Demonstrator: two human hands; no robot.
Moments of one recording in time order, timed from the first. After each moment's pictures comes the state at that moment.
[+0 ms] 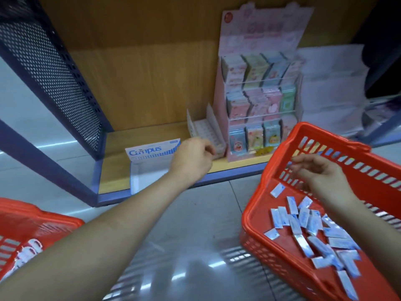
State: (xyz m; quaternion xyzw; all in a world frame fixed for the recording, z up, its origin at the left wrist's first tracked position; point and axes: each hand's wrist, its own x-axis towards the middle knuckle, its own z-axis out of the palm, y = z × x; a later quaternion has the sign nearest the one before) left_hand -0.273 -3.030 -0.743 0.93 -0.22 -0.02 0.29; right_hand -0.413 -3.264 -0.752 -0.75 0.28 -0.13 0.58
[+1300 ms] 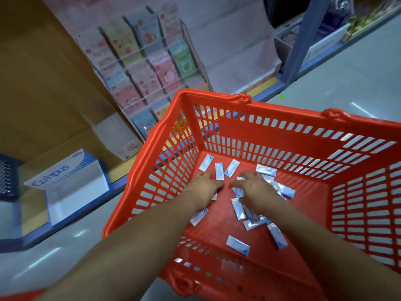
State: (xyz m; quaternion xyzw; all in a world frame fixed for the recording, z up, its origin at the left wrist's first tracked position) left_hand -0.382 -3.227 -0.883 0.81 -0.50 -0.29 -0.10; right_hand -0.507 -3.360 -0.908 -0.95 0.18 0.16 0.20
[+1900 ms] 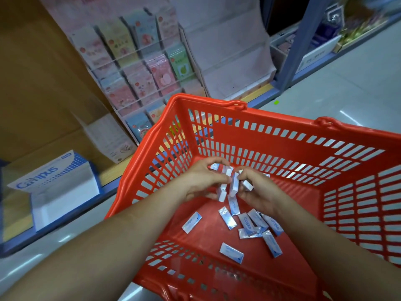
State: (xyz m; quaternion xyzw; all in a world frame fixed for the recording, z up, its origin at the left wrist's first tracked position) left_hand -0.384 -3.252 -0.818 0.70 -0.12 -0.55 0.45; right_hand -0.498 -3.364 -0.855 -0.35 0.37 0.01 0.86
